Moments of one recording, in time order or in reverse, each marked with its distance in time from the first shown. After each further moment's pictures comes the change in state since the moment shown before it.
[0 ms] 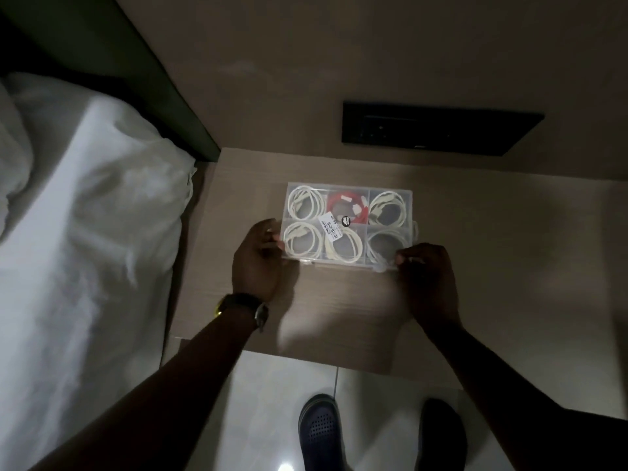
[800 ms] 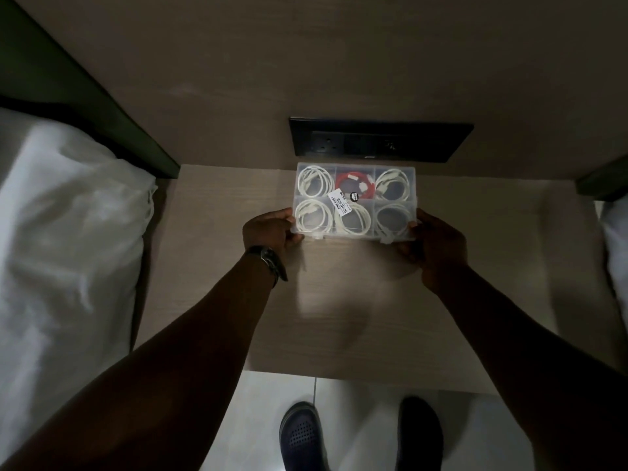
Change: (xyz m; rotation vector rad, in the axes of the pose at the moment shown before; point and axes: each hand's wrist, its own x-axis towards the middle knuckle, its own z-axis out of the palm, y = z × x) left_hand 0.049 0.062 0.088 -0.553 -0.074 -0.675; right_hand 0.087 0.000 -0.058 0.725 0.150 0.771
